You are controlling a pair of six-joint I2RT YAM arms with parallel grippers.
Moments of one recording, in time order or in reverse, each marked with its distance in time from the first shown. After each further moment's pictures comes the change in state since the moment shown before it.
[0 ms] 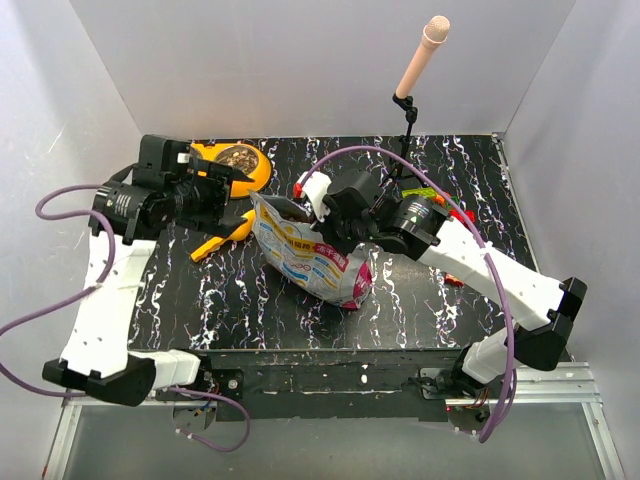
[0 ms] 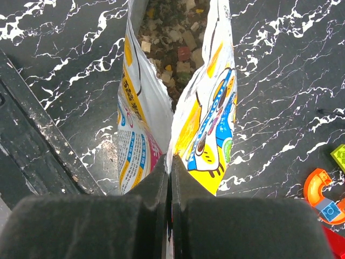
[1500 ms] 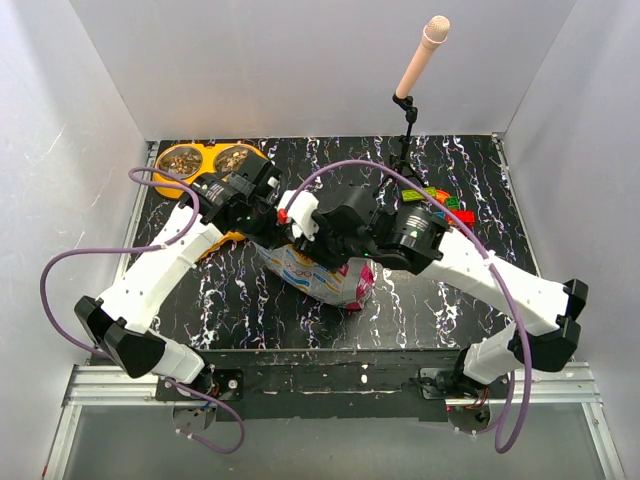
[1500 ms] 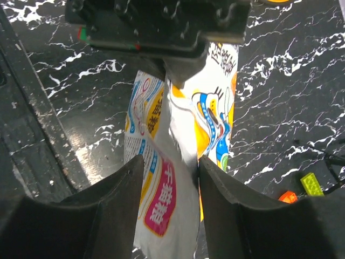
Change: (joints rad) left arm -0.356 0.150 -0.141 -0.004 -0.175 -0.059; right arm 0.111 -0.027 0.025 -0.014 0.040 -0.108
